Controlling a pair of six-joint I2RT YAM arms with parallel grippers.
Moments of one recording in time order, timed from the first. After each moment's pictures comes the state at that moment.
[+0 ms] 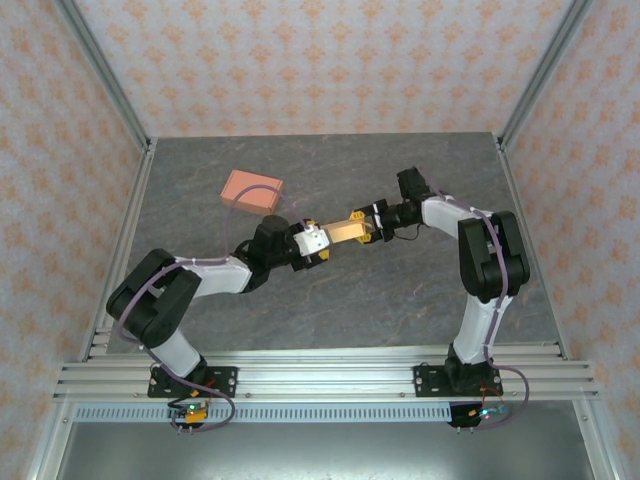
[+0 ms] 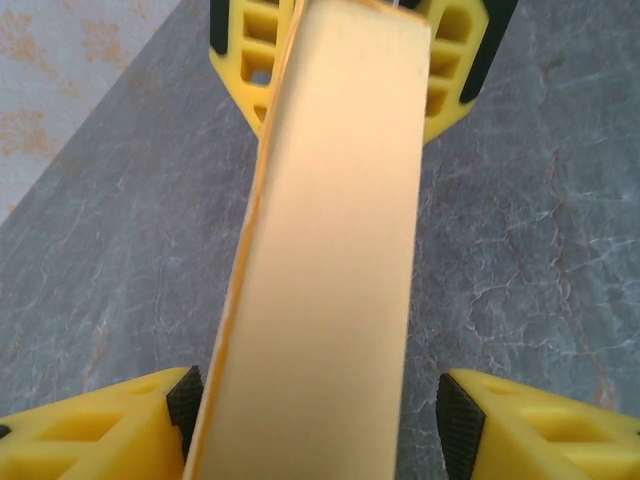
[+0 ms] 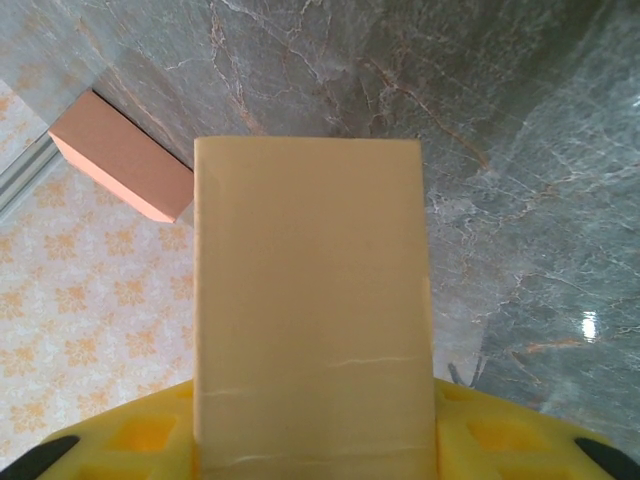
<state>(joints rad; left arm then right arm) -0.55 1.65 0.69 0.47 0.23 0.59 0.23 1.90 1.20 -0.40 -0.91 1.40</state>
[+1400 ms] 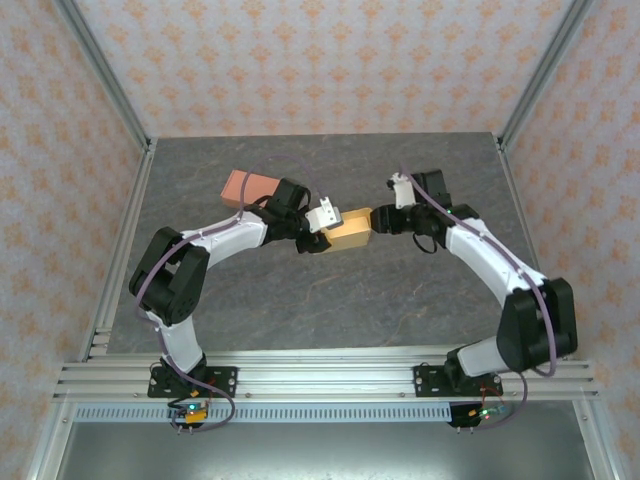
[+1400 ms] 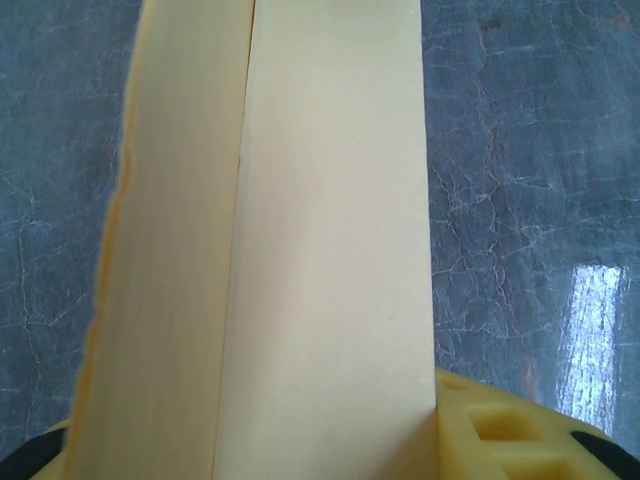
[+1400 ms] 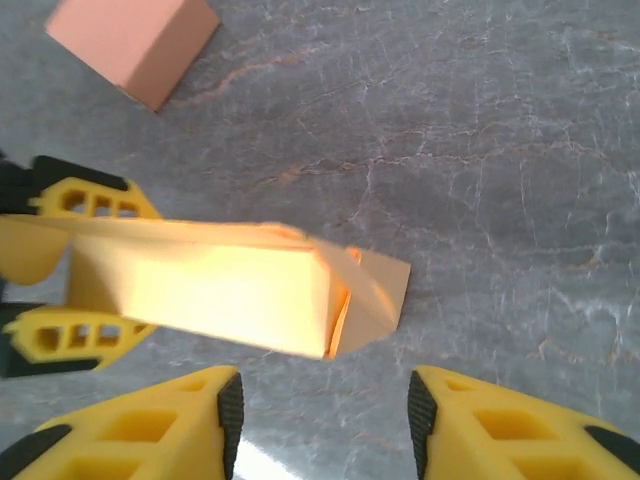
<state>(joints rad) -0.50 1.81 1.19 -0.28 0.42 0.59 0.30 1.45 1.06 -0.47 -0.34 0.11</state>
